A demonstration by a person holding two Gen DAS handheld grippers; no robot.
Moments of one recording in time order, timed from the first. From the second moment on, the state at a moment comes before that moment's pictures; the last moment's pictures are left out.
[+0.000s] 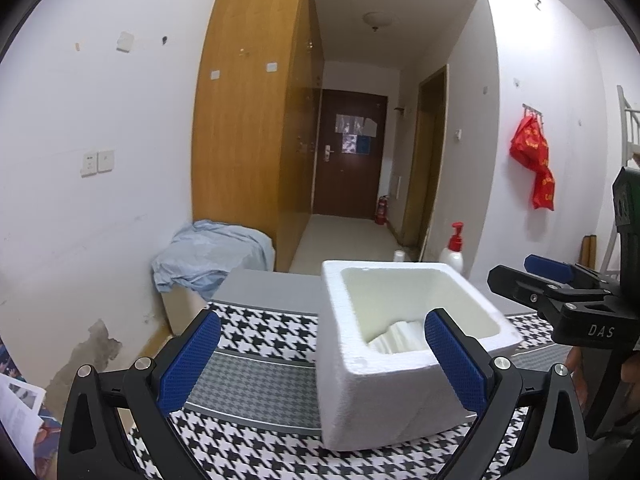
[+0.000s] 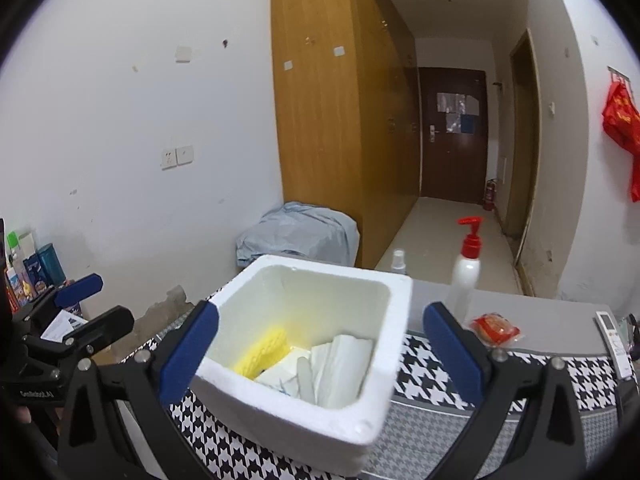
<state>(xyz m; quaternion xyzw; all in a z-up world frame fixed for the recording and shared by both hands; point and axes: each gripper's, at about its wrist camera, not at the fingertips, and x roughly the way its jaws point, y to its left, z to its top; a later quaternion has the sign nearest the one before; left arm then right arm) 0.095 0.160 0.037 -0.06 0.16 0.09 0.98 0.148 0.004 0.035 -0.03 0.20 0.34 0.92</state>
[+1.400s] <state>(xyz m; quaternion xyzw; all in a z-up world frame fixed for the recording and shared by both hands) 0.044 0.056 0.038 -0.01 0.11 0.02 0.99 0.050 -0.118 0.026 0.01 0.13 0.26 0.96</state>
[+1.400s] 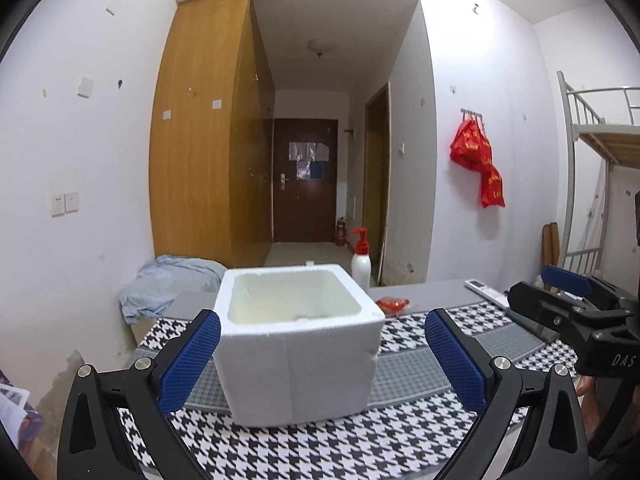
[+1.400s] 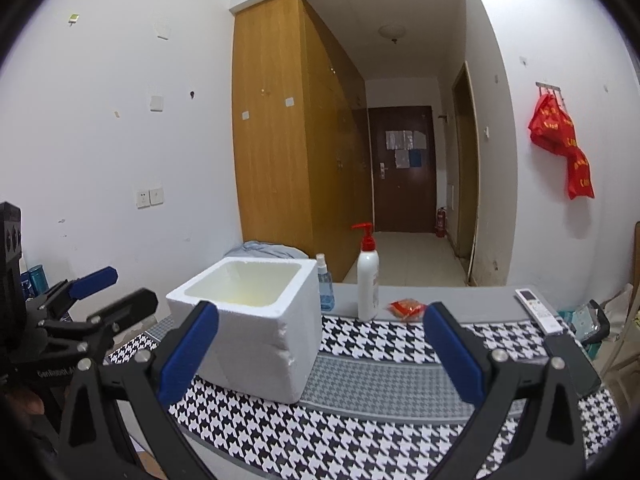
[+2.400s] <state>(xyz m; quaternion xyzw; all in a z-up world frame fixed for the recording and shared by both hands) -0.027 0.044 -0.011 -0.01 0.10 0.02 0.99 -0.013 -0.130 -0.025 0.03 0.13 0.26 0.96</state>
